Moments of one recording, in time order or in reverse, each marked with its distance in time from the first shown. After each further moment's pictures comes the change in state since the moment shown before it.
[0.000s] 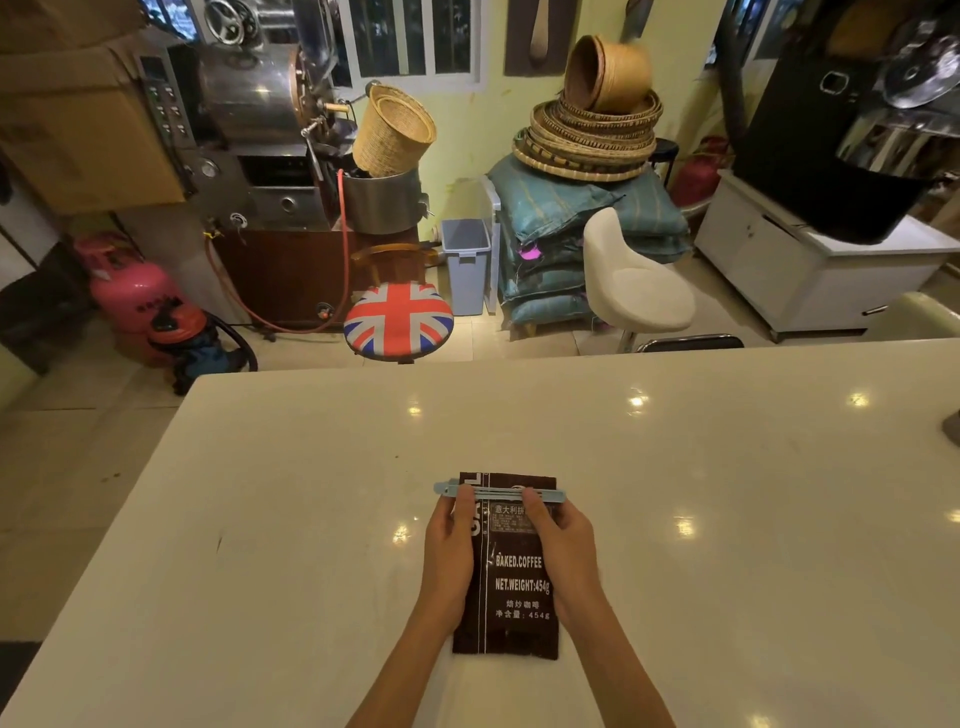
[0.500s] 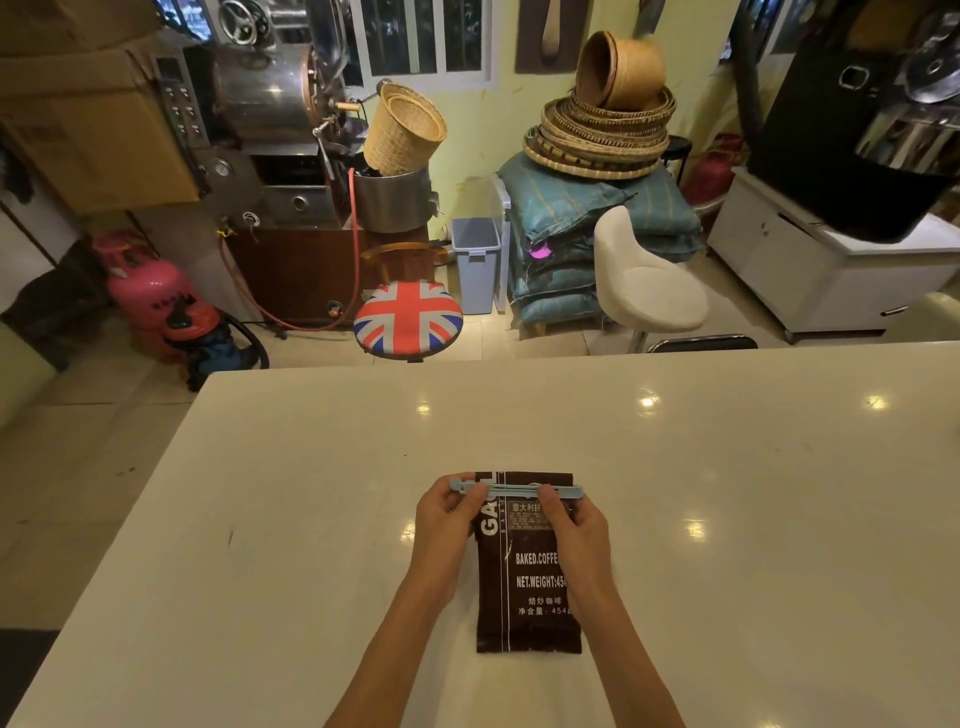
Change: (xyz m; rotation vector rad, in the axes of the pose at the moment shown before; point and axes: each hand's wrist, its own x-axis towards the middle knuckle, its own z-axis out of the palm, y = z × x) left_hand 0.021 0.016 -0.014 0.058 -0.005 0.025; right_hand 0.006 -0.006 -0.003 -0.056 0.048 -0.076
